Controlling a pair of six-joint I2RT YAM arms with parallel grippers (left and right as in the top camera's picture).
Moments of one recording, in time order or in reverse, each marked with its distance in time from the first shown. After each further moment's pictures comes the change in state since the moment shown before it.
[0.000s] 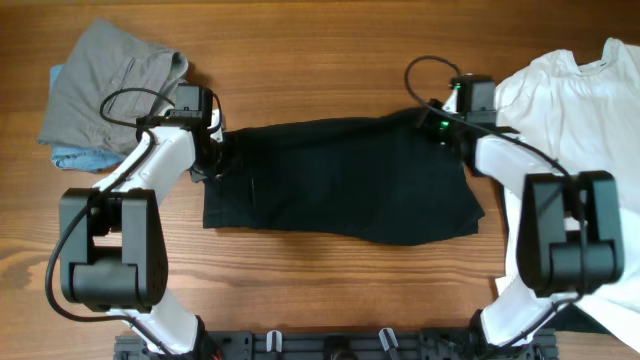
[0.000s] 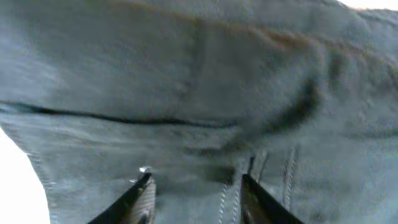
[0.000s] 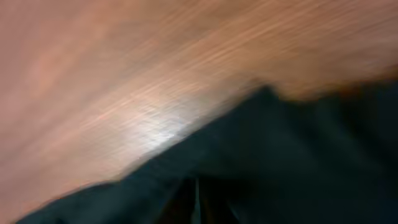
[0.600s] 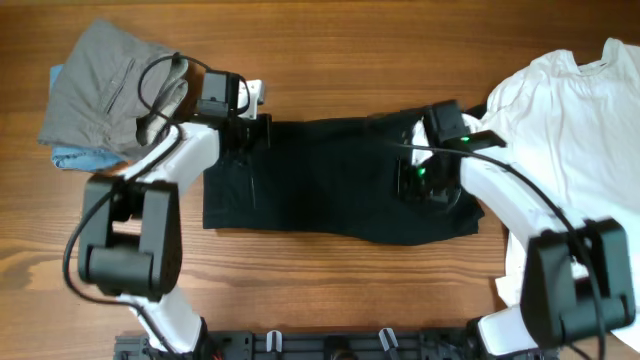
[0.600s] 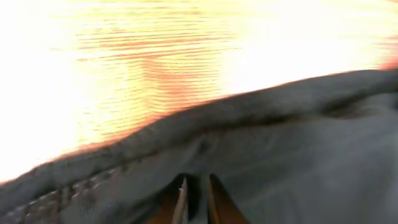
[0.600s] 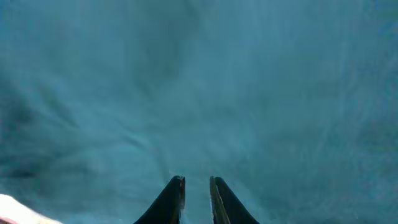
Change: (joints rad) left arm -0.108 0.079 0.033 0.348 0.121 0.110; right arm 0.206 -0.164 -0.034 -0.674 -0.094 -0.212
